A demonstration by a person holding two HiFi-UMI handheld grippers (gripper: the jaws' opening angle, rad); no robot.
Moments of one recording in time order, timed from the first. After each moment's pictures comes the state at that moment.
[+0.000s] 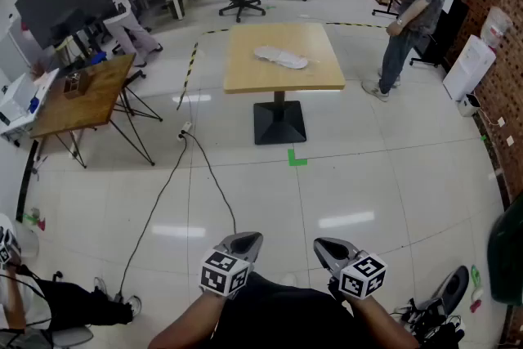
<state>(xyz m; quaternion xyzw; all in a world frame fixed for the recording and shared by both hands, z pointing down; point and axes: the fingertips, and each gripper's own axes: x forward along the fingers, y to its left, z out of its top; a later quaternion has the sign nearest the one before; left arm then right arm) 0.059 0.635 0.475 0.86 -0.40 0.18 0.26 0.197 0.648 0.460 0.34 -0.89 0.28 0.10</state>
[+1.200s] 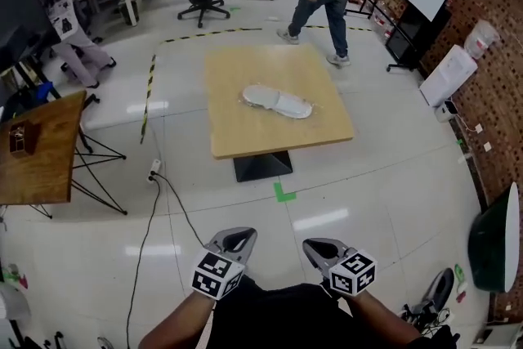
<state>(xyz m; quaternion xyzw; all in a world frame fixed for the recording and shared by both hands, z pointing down) -0.064 0.306 0.462 0.91 -0.32 0.18 0.22 0.058 0.347 0.478 0.38 -0.86 0.29 0.20</state>
